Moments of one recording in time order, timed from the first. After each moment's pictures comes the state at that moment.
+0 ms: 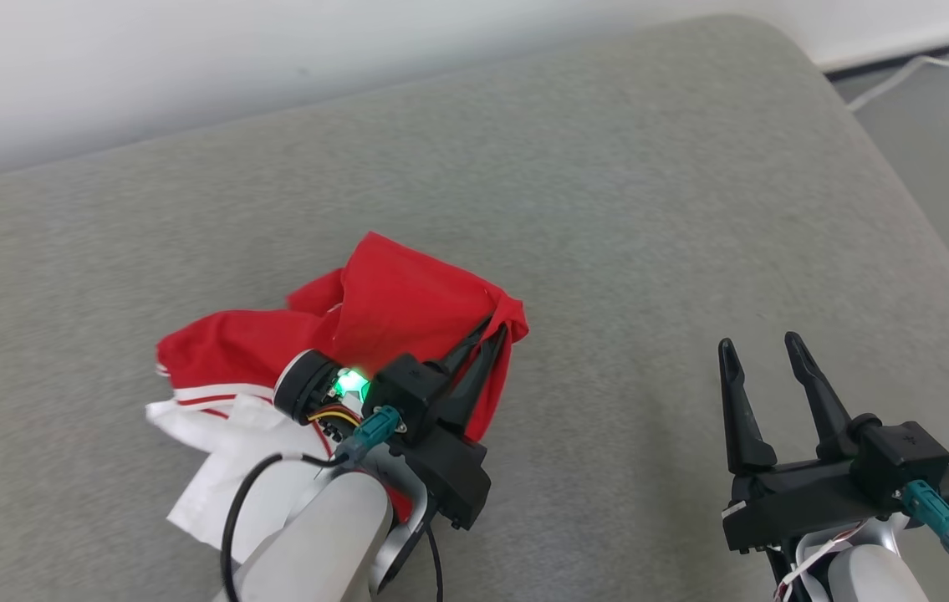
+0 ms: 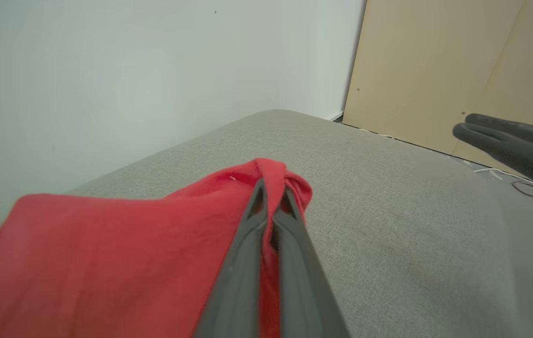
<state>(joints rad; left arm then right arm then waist) -0.64 0.05 -0.63 0.30 -0.21 0.05 -0.14 -0.19 -0.12 0.19 0.07 0.16 0.13 -0.22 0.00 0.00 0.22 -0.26</state>
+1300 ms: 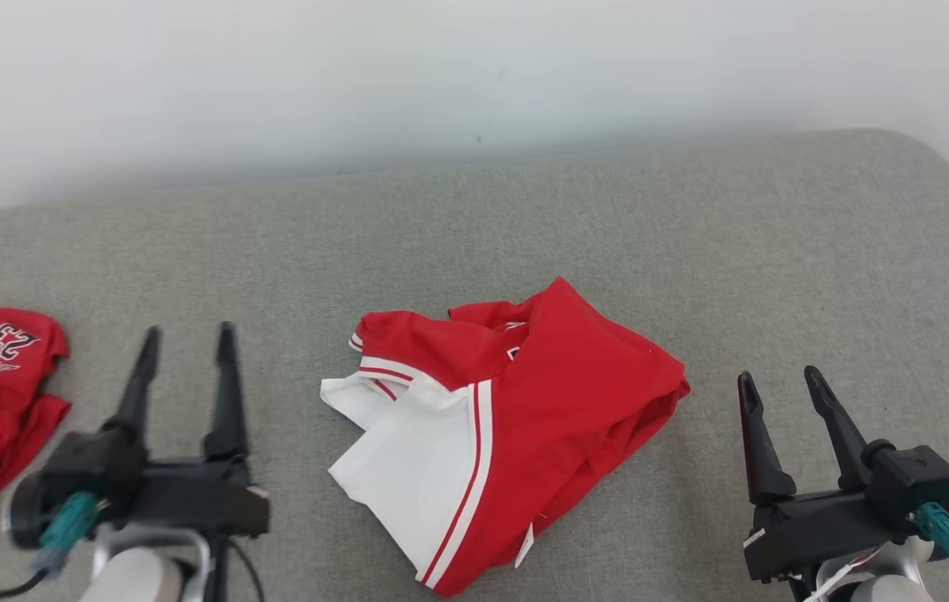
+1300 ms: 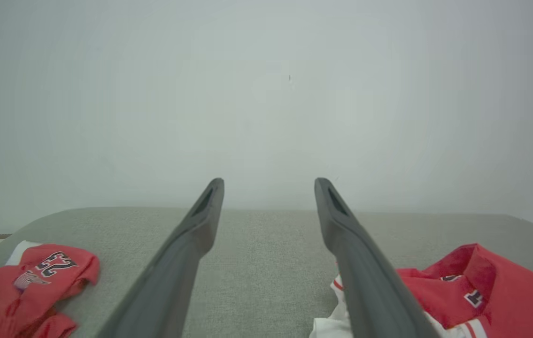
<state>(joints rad) -0.37 0.26 -0.33 0.05 -0.44 0.30 -0.26 -0.13 -0.14 0.15 0.04 0.13 0.13 -0.17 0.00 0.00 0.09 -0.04</state>
